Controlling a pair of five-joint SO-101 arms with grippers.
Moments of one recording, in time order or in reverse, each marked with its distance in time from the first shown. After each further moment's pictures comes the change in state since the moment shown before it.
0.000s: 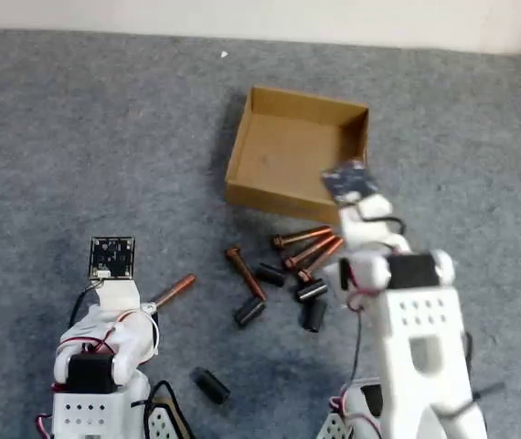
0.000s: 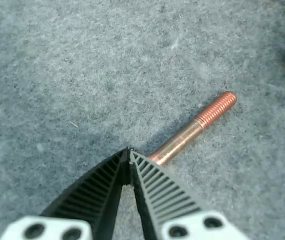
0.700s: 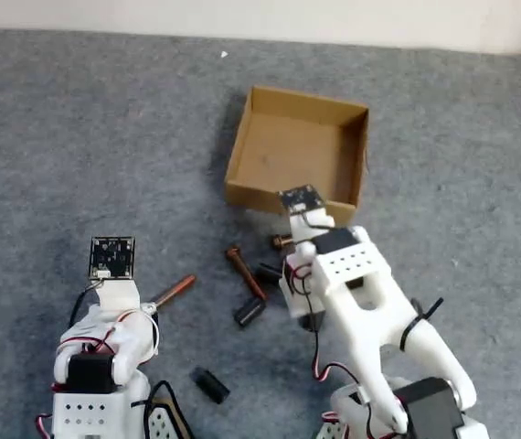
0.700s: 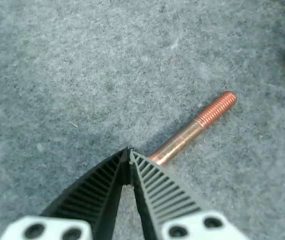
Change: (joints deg) left arm 0.0 0.0 0.0 0.0 0.0; right arm -13.1 24.7 5.3 -12.2 -21.2
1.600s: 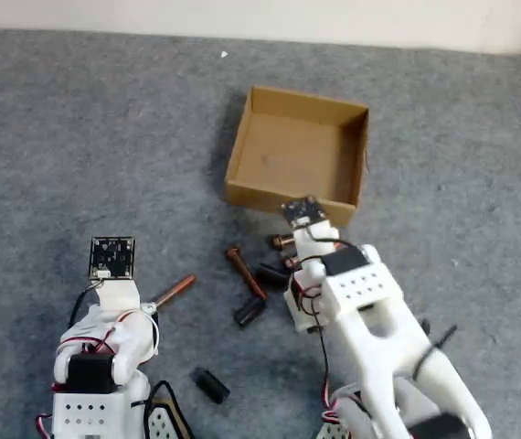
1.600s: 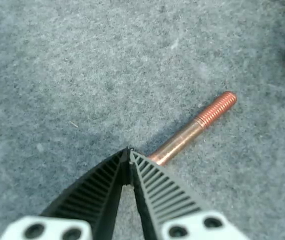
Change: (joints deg) left arm 0.0 0.0 0.0 0.0 0.0; right arm 0.6 -13.7 5.9 2.1 3.2
